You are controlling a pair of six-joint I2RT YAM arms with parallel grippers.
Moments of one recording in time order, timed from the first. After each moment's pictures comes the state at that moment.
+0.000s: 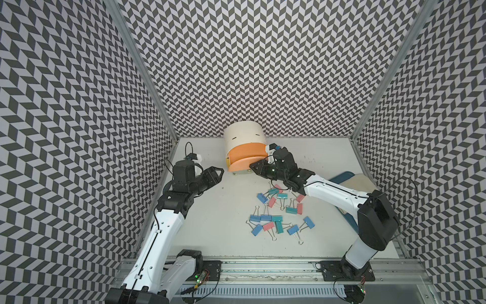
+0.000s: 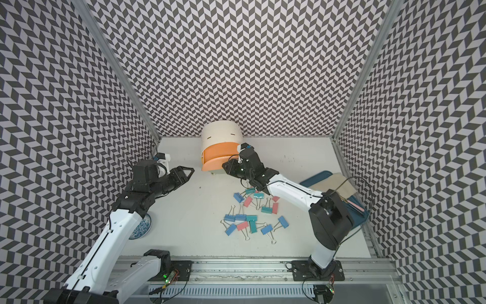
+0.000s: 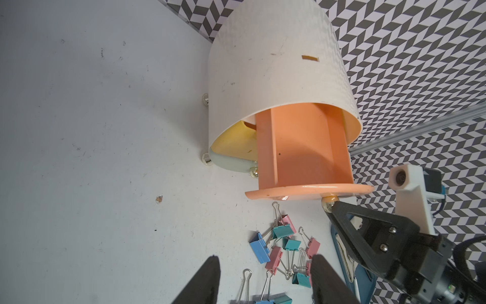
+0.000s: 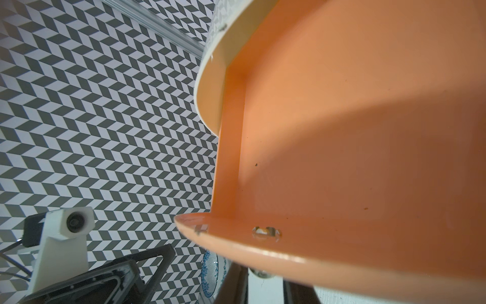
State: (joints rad) left arm -0.10 0.96 0.92 -0.51 0.35 -0.66; right arm 0.74 1.71 1.27 0.01 -0.21 0.93
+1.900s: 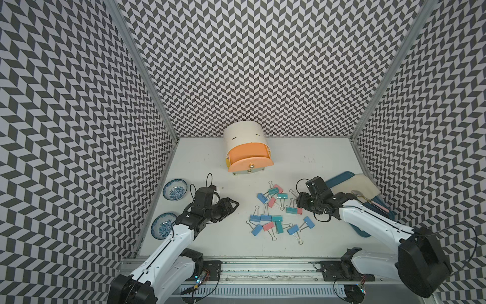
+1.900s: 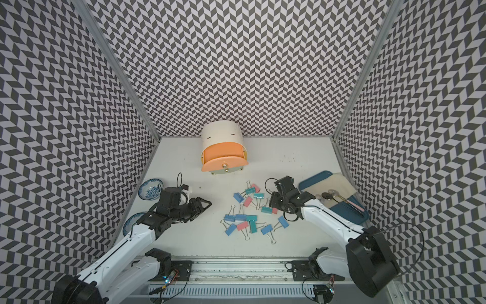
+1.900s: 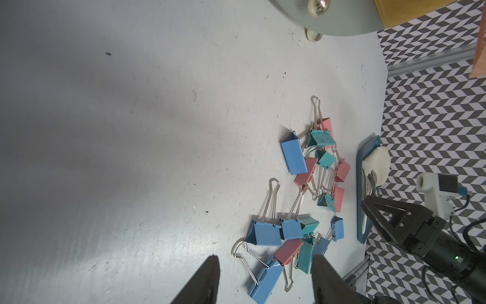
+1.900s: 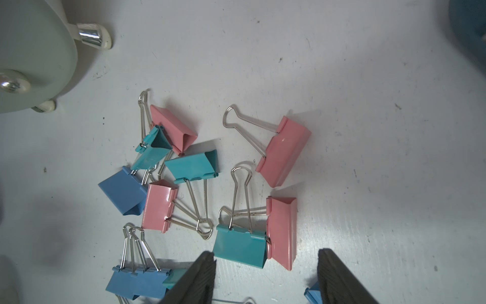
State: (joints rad) left arm -0.31 0.90 0.45 -0.33 0.44 -0.83; right arm 0.51 1.25 0.71 -0.51 0.03 0.78
